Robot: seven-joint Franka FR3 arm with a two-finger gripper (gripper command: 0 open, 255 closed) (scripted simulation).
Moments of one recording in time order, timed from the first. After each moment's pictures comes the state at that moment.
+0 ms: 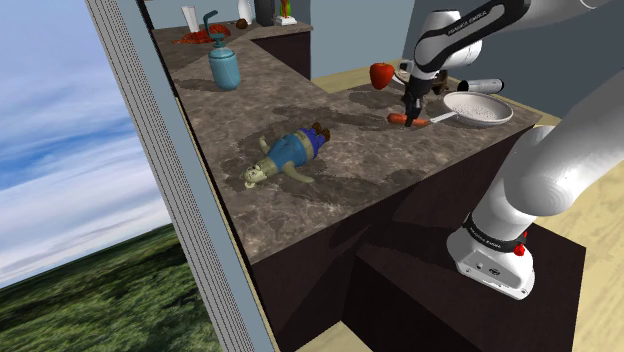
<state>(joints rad) 0.10 -0.30 -0.64 -2.52 -0.17 2.27 -1.01</state>
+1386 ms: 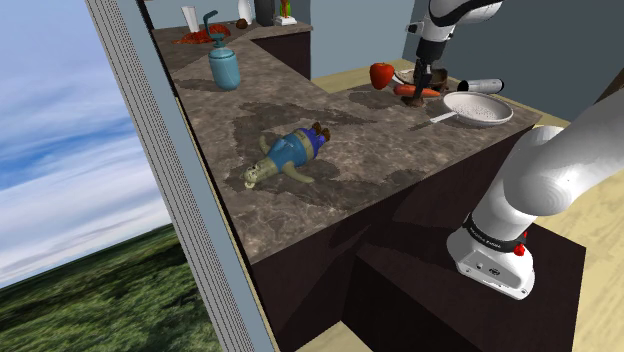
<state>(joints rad) 0.08 -0.44 -0.56 -2.34 -0.20 1.96 -0.97</state>
